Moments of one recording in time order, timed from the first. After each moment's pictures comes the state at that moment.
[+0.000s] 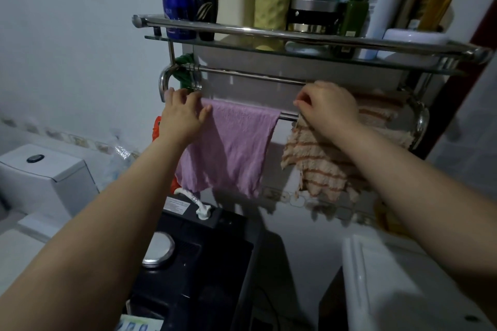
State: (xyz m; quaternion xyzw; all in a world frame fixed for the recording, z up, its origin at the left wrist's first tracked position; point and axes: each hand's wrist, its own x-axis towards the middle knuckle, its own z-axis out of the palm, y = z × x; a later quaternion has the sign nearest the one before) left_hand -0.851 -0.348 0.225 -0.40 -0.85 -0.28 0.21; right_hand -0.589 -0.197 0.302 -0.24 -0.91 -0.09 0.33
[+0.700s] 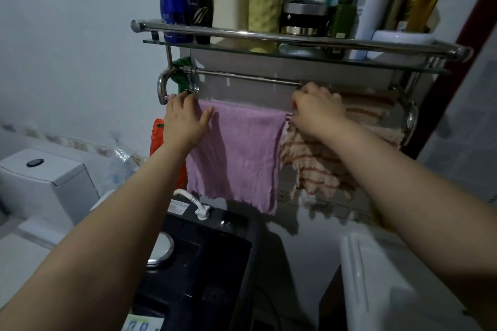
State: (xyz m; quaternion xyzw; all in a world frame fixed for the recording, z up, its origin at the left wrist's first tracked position) left_hand -0.829 -0.349 0.223 -0.37 -0.84 -0.35 0.21; right_hand -0.595 -0.207 0.303 -0.32 -0.92 -0.12 0.20
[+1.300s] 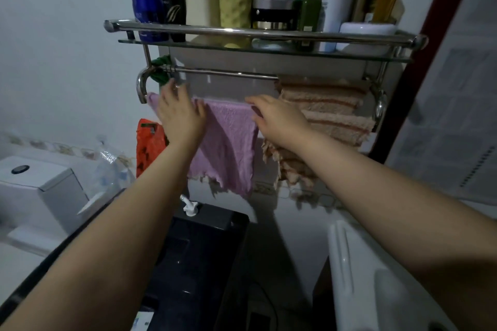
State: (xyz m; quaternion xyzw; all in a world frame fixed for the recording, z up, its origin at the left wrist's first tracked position) left_hand -0.770 -0.327 0.234 -0.31 -0.83 -0.39 0.26; right_hand -0.595 -0.213 0.268 -0.17 -0.95 -0.02 0.26
